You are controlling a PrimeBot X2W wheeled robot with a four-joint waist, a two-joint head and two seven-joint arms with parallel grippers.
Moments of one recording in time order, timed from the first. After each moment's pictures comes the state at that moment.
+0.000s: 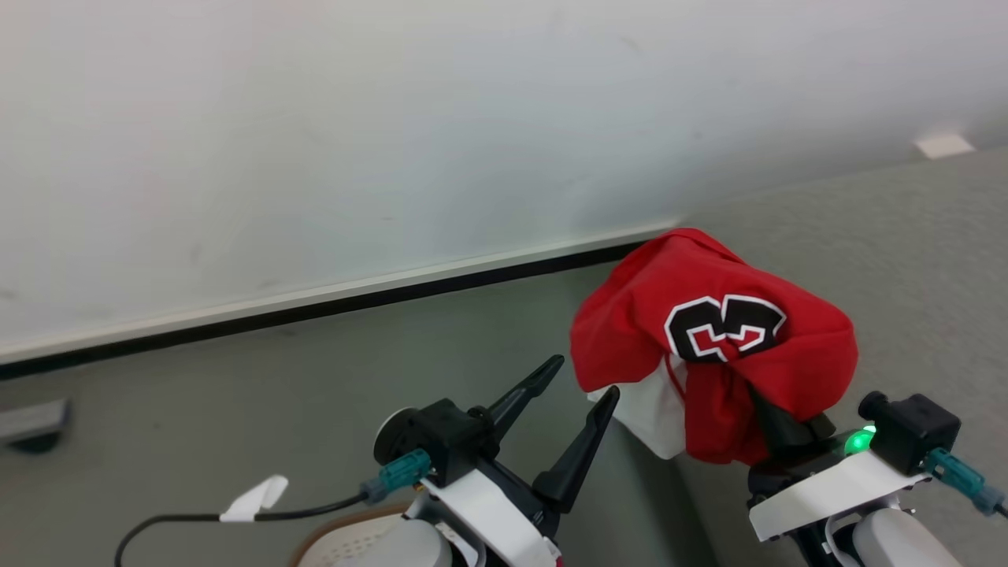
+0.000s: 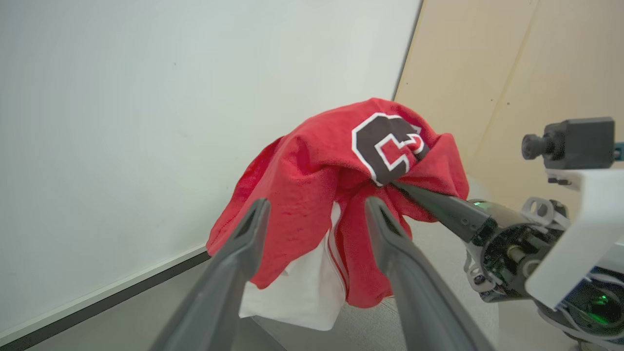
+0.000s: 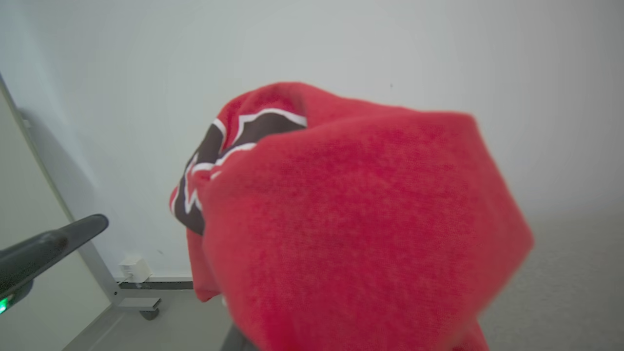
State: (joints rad) left arm -0.43 0.14 -0.74 0.22 -0.50 -0.07 -0.25; right arm -0.32 -0.21 0.43 0.28 0.62 0.13 -0.26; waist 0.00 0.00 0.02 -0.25
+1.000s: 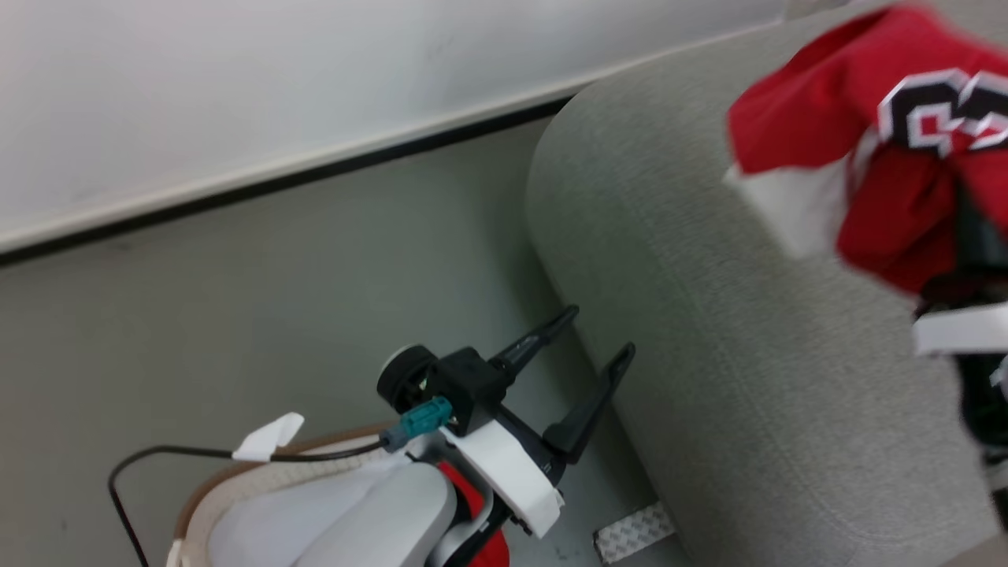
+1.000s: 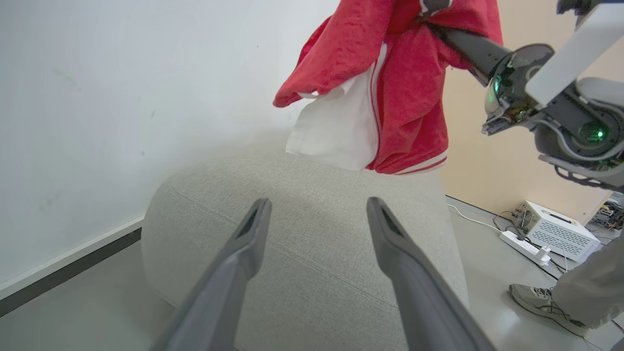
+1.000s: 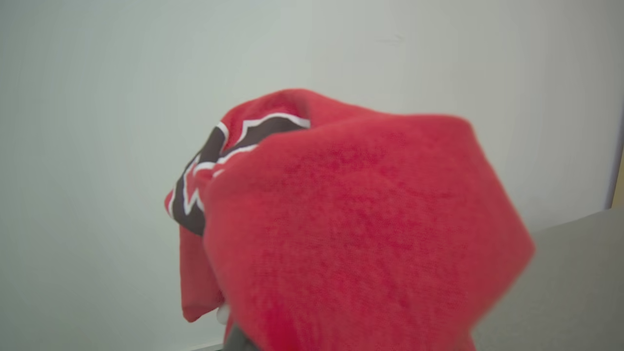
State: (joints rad) left arm -0.56 0.15 -0.77 0.25 -0.44 -0.09 -0.21; right arm -0.54 -0.30 0.15 0.23 0.66 0.13 -0.26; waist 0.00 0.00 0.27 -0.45
